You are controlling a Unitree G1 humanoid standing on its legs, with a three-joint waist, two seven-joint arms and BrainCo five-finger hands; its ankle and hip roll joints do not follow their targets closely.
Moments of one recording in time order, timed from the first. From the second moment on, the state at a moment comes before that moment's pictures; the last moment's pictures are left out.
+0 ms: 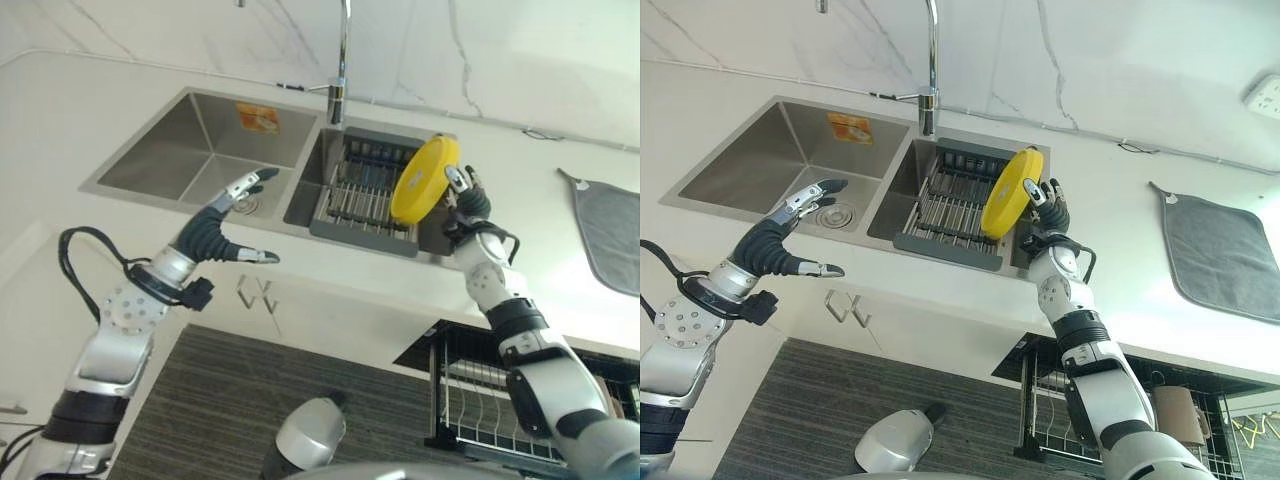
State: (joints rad) left arm -0.10 0.76 0.04 -0.17 -0.18 -0.33 -0.28; right arm -0.71 -0.28 0.12 0.63 0.87 -0.08 -0.26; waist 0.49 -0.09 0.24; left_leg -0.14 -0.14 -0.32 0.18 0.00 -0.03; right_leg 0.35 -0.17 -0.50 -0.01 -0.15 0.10
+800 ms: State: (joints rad) left arm -0.09 0.77 0.04 -0.18 -0.20 -0.34 -0.30; right arm -0.74 -0.36 0.14 0.78 0.83 -0.05 -0.21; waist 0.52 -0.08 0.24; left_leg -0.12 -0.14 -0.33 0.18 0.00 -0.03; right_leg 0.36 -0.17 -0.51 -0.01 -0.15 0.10
